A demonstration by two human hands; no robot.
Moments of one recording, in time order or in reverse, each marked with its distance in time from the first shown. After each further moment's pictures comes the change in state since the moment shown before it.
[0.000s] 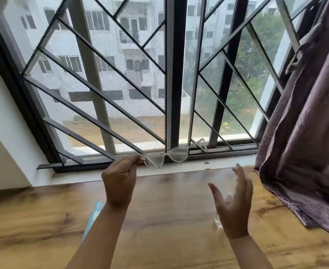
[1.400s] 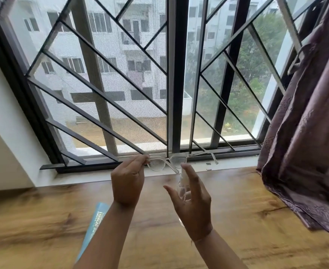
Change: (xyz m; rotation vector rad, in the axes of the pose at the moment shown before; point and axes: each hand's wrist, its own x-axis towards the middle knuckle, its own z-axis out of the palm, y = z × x) left_hand -0.001 -0.003 0.010 0.160 -0.031 0.179; right_hand -0.012 -0.077 0.045 0.224 -0.139 -0.183
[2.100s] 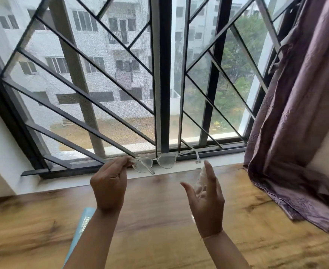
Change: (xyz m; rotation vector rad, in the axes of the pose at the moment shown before) left_hand 0.002 0.010 -0.007 -0.097 0.051 -0.142; right_hand -0.006 0.037 -0.035 -0.220 0.110 0.181
